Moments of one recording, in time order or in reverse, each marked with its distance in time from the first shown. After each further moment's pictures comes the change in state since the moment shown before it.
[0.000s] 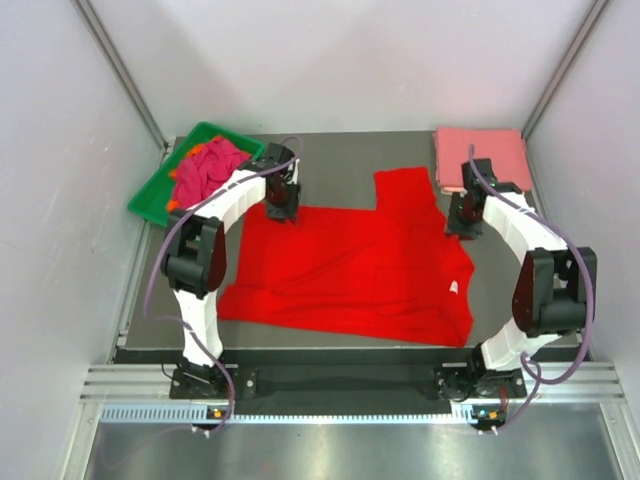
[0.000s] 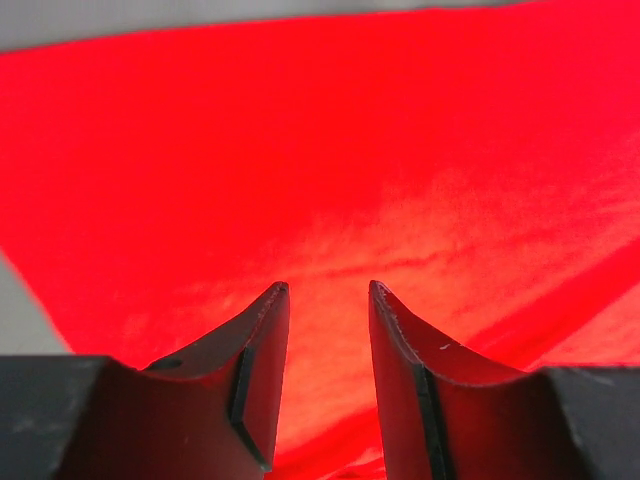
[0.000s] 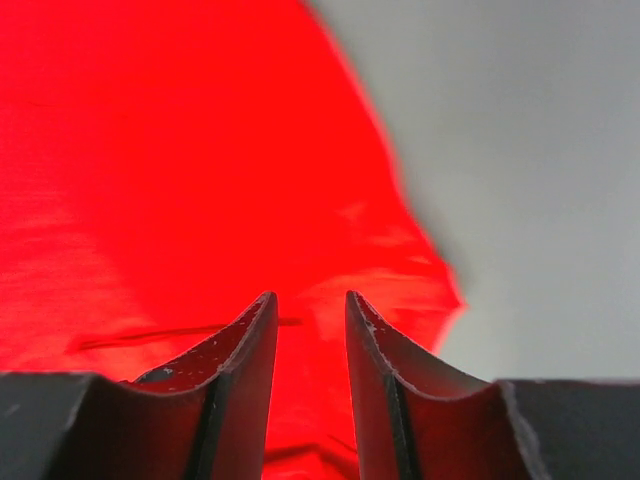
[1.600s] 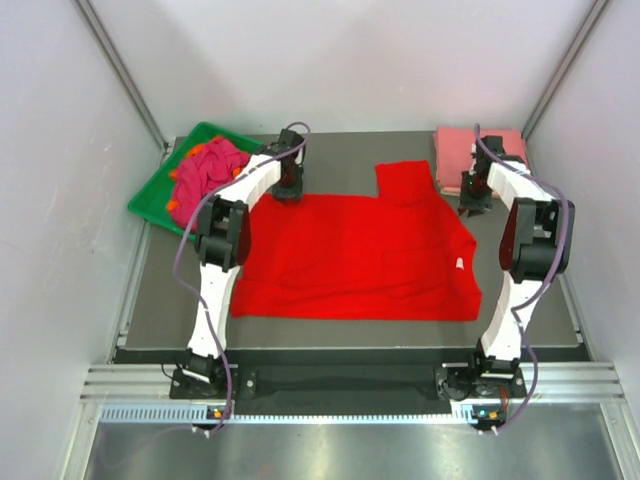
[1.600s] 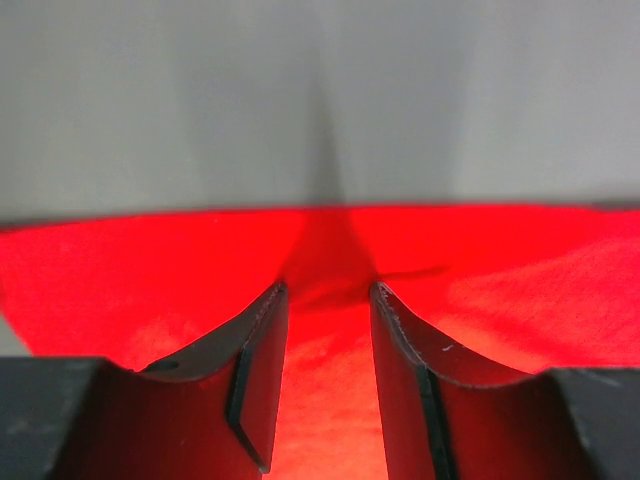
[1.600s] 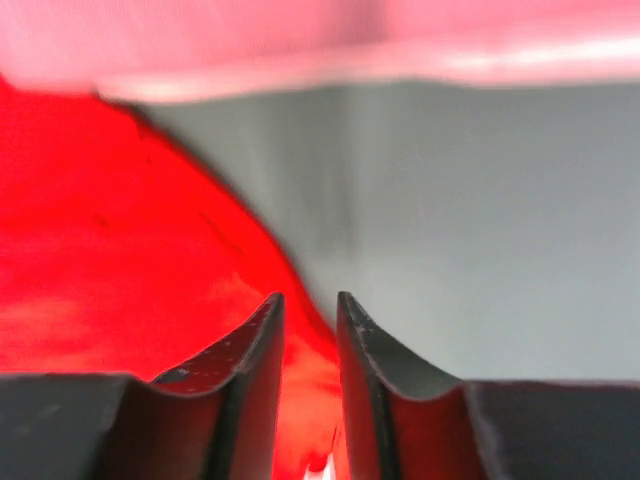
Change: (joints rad) left arm 0.017 0.453 0.546 -0.090 -0.159 -0.030; right arm -0.177 0.446 0.361 0.043 -0.052 -0.206
